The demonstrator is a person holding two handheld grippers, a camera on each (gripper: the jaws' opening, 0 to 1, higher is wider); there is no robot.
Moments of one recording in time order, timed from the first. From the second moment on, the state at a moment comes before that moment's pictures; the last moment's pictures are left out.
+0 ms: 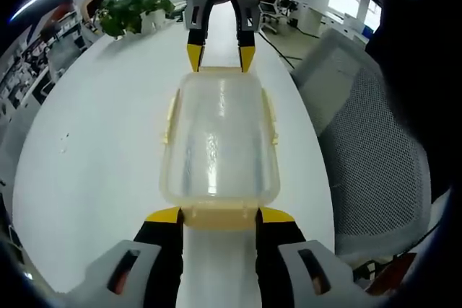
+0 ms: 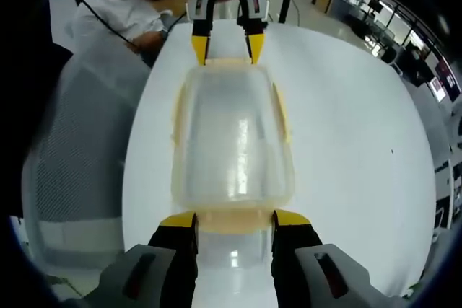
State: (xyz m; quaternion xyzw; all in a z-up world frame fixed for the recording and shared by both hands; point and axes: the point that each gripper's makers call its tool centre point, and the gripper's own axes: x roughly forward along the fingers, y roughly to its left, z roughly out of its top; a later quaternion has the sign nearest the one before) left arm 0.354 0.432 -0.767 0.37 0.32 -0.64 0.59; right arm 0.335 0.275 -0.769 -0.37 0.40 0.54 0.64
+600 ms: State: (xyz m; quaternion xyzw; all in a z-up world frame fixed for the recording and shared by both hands) left arm 0.352 0.406 -0.772 0.37 0.33 -0.64 0.58; right arm 0.334 0.250 -0.773 -0.38 0.41 0.54 0.63
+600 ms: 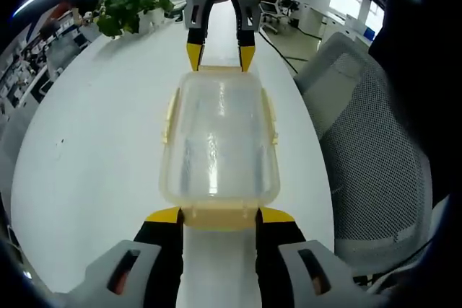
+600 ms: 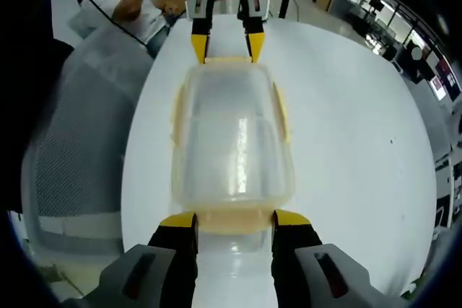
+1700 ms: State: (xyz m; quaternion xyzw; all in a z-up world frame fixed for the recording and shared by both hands) left arm 0.347 0.372 -0.772 0.37 0.32 -0.65 0.58; right arm 0.326 0.215 -0.774 -0.38 0.42 0.53 0.63
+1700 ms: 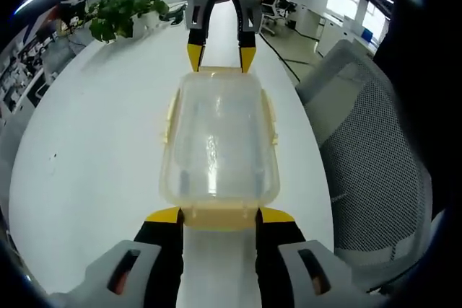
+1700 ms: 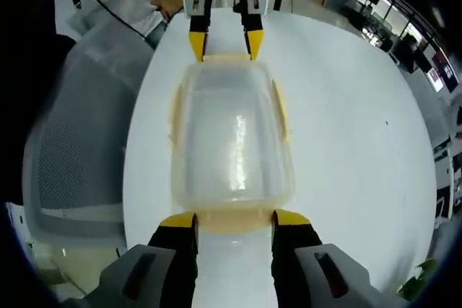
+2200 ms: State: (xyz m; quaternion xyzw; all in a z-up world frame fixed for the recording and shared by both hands) left arm 0.341 0.354 -0.773 0.37 0.32 -0.66 0.58; right arm 0.321 0.197 -0.776 -0.38 0.43 0.52 0.63
